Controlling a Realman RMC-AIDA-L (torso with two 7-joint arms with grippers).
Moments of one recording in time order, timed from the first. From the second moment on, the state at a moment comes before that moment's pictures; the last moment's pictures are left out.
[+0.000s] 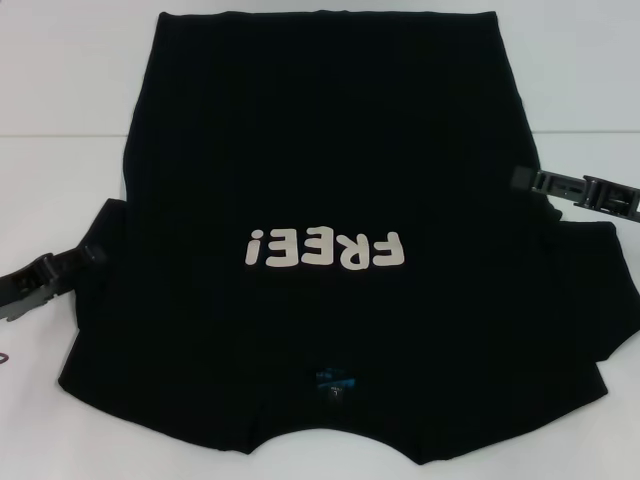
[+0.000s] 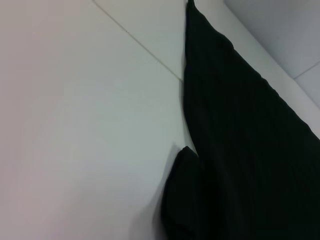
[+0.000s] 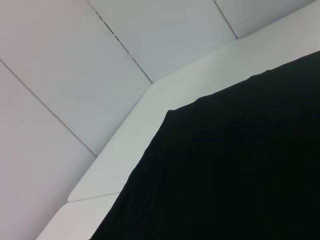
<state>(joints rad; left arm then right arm) -0.41 -2.09 0.54 0.69 2.07 1.04 -2.25 0.56 2.04 -0.62 -0.66 -1.92 -1.26 1.95</state>
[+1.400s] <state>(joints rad) -0.42 -2.11 0.54 0.78 2.18 1.03 -2.32 0.55 2.04 -0.60 -0.66 -1.92 -1.28 1.95</state>
